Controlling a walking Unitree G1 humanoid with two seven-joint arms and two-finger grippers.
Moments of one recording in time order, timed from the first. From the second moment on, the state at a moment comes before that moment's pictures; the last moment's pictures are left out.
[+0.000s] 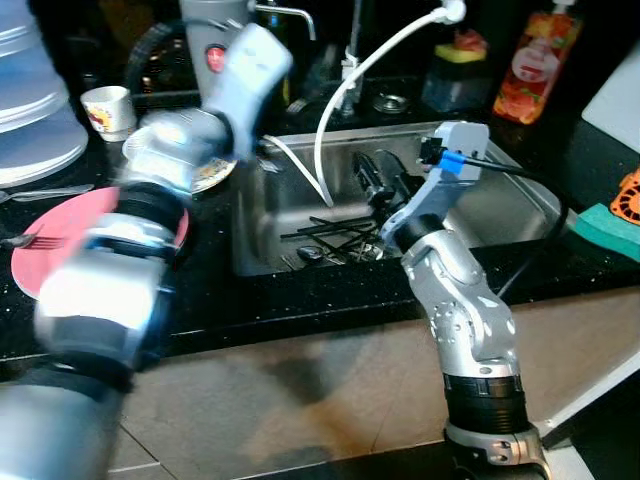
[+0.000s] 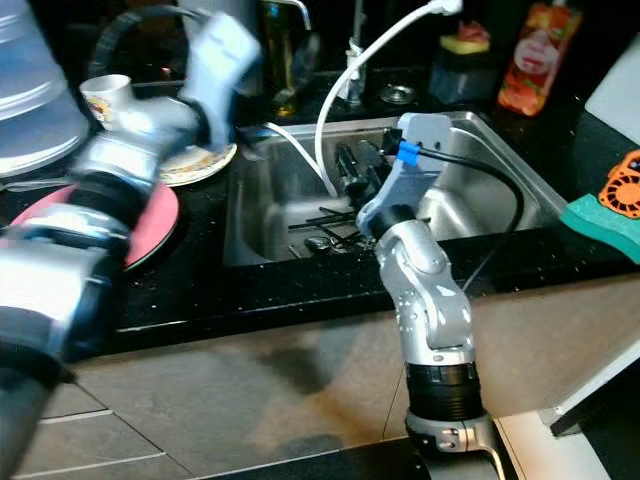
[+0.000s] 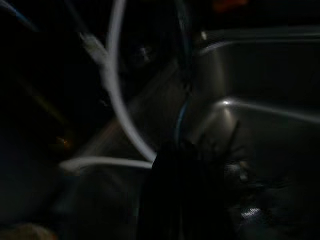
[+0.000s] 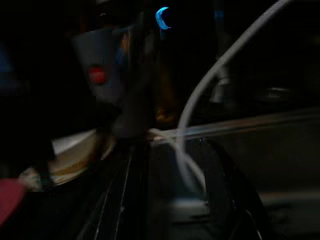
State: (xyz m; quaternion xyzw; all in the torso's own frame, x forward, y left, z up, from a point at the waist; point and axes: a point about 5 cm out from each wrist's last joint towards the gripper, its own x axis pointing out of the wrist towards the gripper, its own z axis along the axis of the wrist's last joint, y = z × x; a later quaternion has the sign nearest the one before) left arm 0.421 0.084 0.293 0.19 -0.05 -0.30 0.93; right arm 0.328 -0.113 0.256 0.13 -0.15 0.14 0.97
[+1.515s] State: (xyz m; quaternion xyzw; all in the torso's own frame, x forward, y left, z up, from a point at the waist) left arm 0.363 0.259 0.261 0.34 -0.05 0.32 0.88; right arm 0.315 -0.123 0.286 0.09 -0.24 0.12 0.96
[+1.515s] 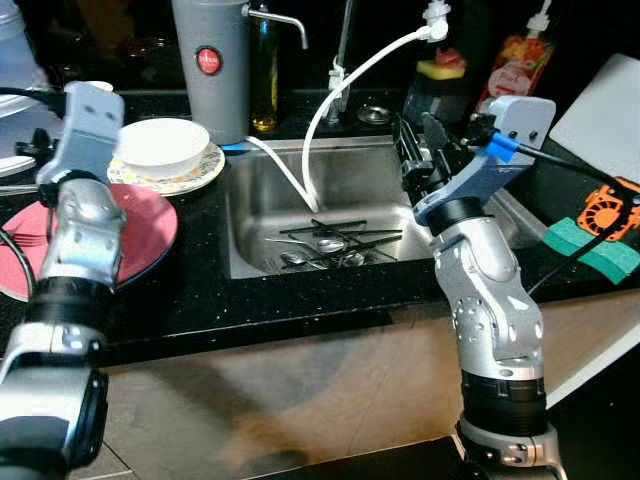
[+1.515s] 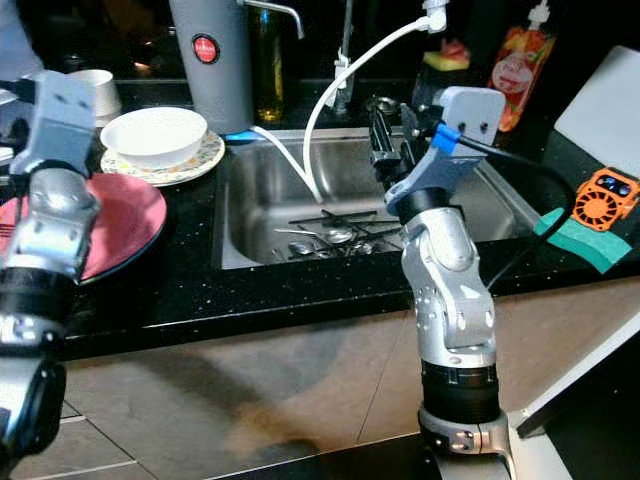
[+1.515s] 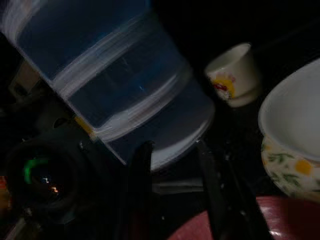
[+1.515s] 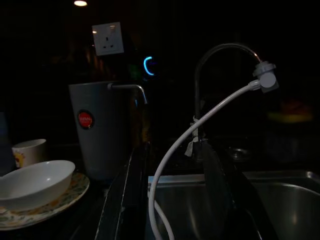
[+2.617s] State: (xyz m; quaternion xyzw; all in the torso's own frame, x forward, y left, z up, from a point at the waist) left arm 0.318 0.294 0.257 0.45 0.13 0.15 0.87; right arm 0.320 -0.121 0.273 0.10 -0.22 0.13 0.96
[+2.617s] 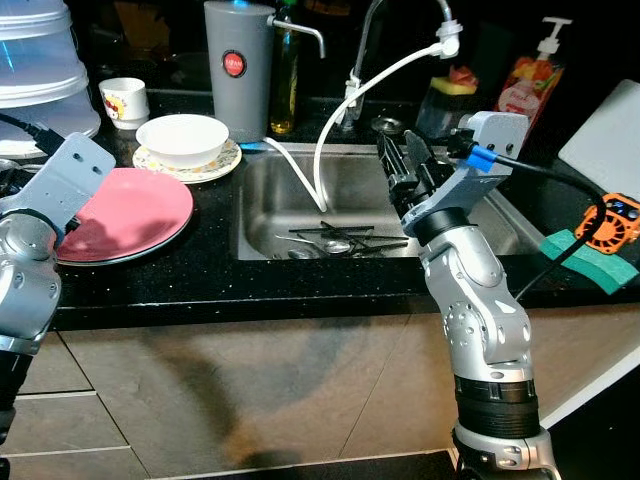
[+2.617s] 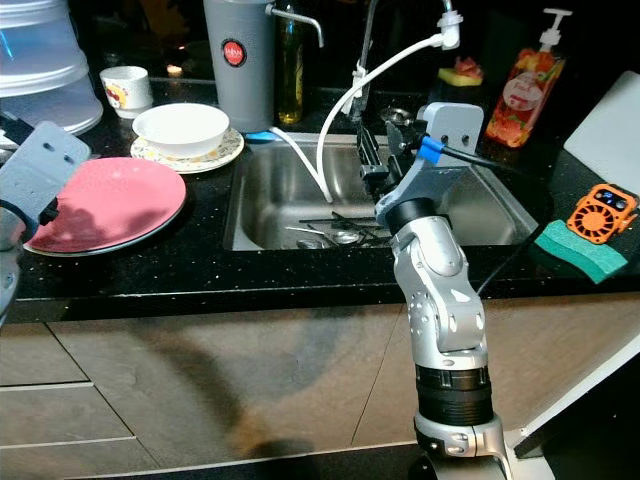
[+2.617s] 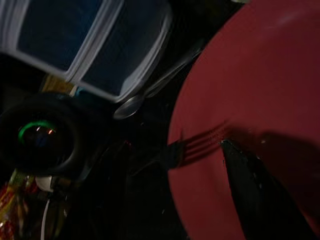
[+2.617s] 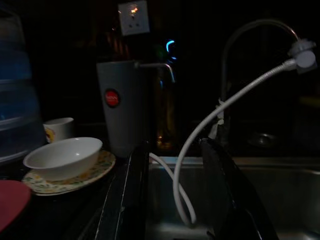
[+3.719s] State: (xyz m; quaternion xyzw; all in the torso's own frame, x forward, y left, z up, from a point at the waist) left arm 0.335 0.339 0.247 0.43 0.19 0.16 0.87; right arm 0.324 -0.118 0.276 0.10 -0.22 0.13 0.96
